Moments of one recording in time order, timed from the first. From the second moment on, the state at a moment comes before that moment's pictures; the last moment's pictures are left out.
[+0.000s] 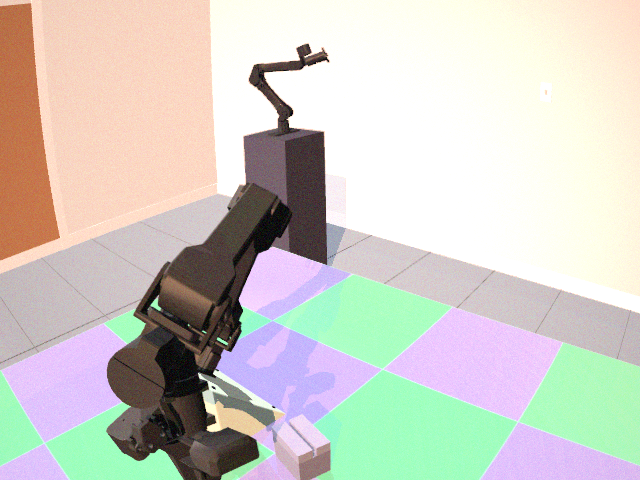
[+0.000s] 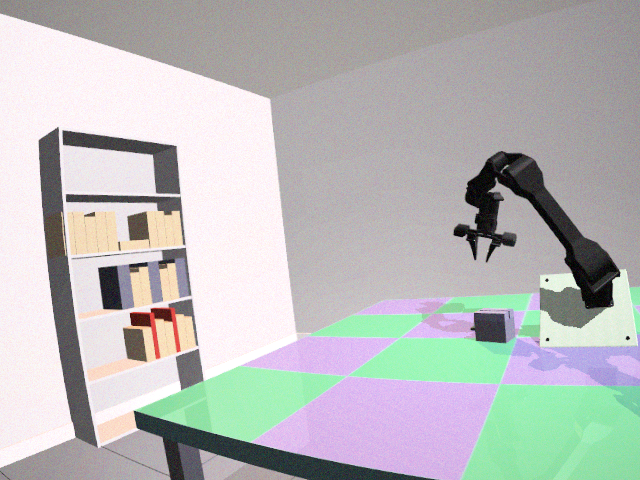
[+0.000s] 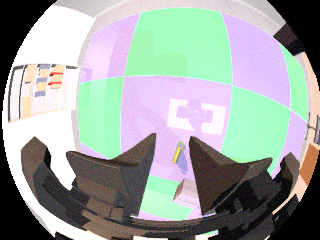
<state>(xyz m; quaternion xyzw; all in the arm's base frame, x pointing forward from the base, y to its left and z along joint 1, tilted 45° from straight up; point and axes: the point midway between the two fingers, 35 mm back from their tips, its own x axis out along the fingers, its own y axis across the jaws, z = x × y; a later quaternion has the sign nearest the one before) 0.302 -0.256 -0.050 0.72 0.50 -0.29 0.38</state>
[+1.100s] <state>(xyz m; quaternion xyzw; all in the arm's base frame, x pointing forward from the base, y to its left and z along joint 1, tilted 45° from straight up) 0.330 -0.097 -0.072 0.69 0.61 -0.32 0.24</state>
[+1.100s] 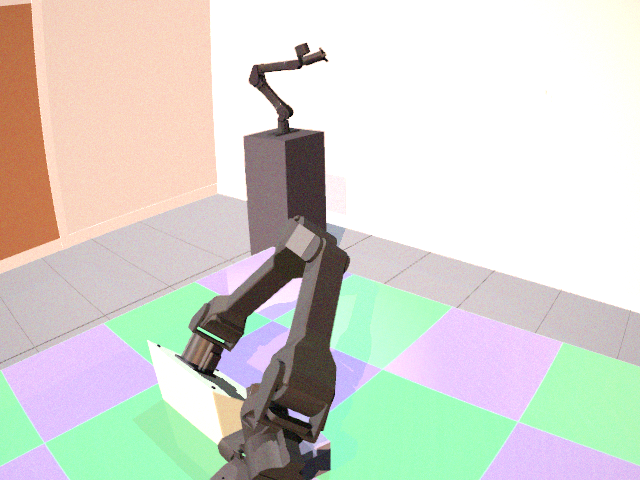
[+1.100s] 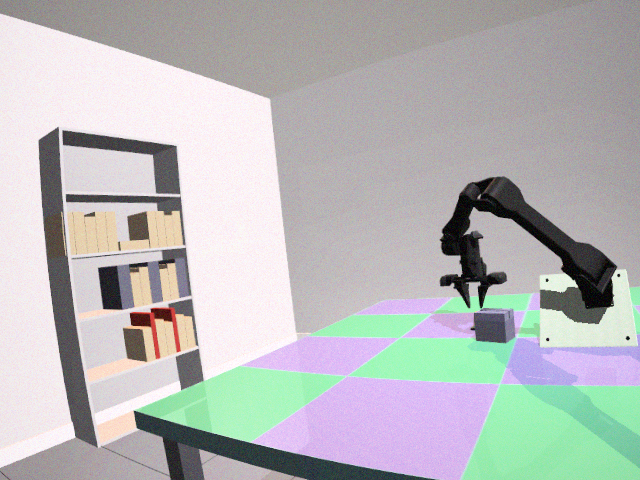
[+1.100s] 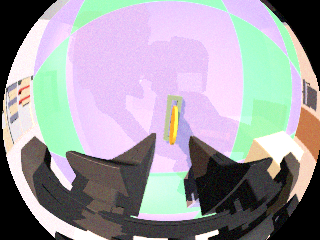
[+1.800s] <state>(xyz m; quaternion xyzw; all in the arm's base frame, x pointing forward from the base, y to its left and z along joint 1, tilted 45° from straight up) 0.332 -0.073 -0.097 0.69 0.61 -0.32 0.24</state>
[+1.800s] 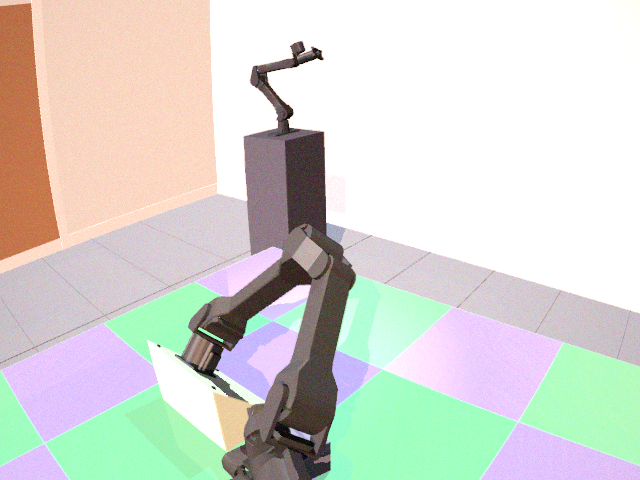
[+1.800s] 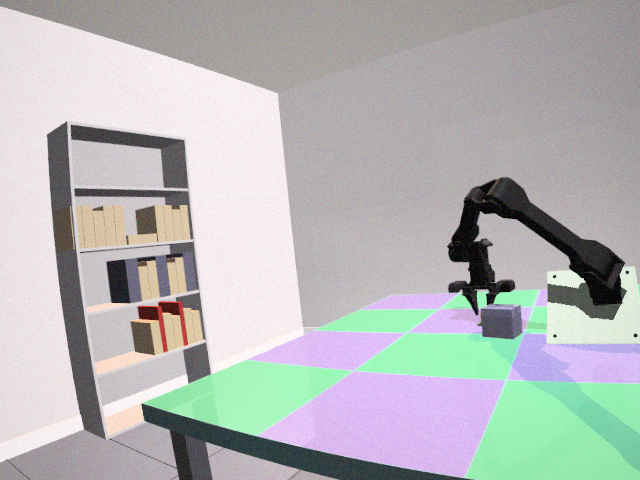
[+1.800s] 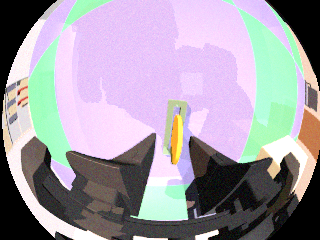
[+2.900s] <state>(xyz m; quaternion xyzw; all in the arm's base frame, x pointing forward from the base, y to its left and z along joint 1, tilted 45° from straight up) 0.330 -0.074 -0.095 0.69 0.61 -0.32 0.23</state>
